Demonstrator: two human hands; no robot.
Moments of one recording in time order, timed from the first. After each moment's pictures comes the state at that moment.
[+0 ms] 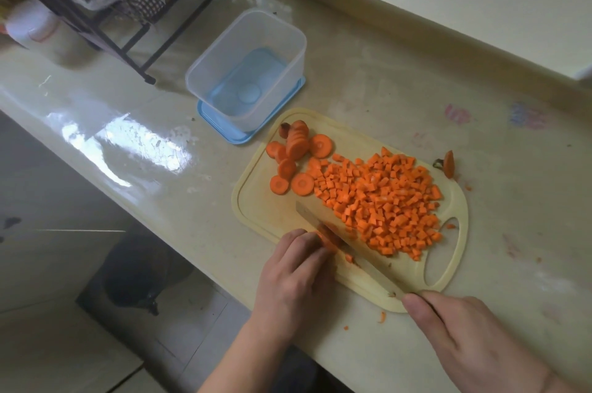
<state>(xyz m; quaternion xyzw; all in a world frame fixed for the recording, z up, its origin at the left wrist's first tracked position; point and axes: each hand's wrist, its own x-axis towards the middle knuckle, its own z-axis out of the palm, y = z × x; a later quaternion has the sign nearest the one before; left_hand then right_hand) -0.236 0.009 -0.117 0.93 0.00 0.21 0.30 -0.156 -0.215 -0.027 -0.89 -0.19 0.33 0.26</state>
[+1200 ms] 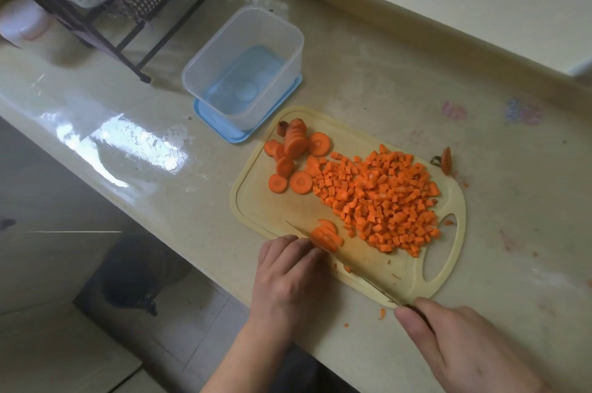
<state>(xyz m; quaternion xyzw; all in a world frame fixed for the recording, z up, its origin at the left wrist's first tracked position) -0.248 0.014 -0.132 0.94 0.02 0.22 0.27 -0.170 -0.209 -0.021 -0.89 -0.20 0.38 0.13</state>
